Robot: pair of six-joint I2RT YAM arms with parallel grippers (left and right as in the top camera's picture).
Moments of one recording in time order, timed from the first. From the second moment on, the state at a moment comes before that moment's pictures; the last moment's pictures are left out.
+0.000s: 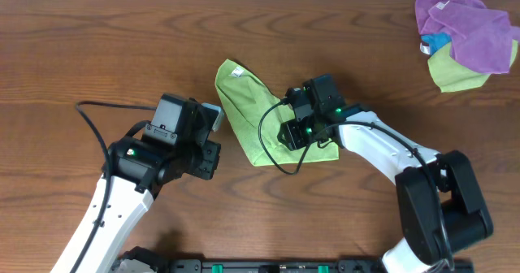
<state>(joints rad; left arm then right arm) -0.38 1.16 1.01 -0.99 0.23 -0.09 0.42 1.78 1.02 -0.44 -0.36 0.07</state>
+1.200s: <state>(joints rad) -0.38 1.17 1.01 -0.93 0.23 -0.06 0.37 1.83 1.27 -0.59 -0.25 0.10</state>
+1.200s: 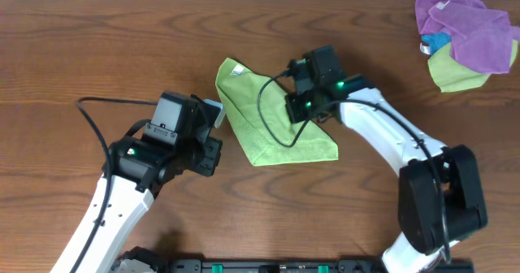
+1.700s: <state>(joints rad) -0.38 1.39 1.01 -0.70 0.36 -0.02 0.21 1.83 1.31 -0.57 -0.12 0.09</state>
